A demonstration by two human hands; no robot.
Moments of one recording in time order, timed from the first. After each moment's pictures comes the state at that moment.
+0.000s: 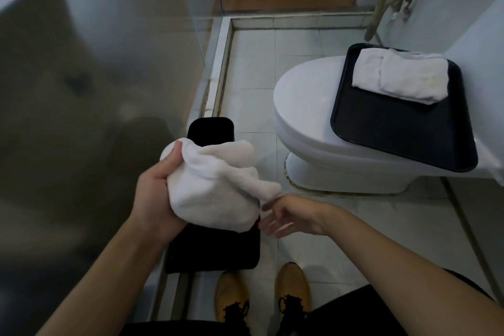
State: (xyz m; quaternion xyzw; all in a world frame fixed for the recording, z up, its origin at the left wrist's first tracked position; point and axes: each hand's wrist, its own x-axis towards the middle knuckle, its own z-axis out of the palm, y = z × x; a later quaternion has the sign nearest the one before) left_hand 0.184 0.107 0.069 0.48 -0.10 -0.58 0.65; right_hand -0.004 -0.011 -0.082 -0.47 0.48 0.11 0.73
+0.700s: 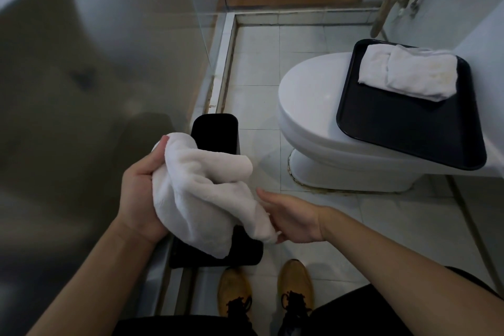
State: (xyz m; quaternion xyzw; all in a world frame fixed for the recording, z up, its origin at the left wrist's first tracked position) left_hand 0.202 0.122 0.073 0.43 -0.08 -0.60 0.67; right_hand 0.009 0.008 -0.083 -0.42 0.30 0.15 0.84
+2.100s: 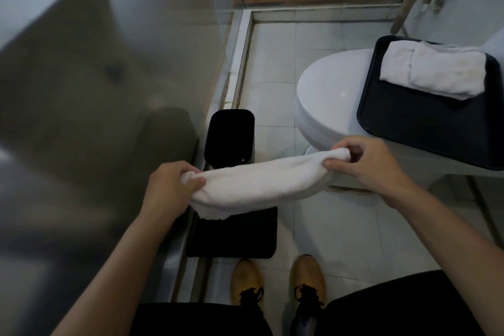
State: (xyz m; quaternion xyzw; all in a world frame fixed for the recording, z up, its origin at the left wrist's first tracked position) left_hand 0.256 0.137 0.011 0.86 -0.39 -0.21 0.25; right_hand -0.048 -0.040 -0.008 -0.71 0.46 -0.25 0.47
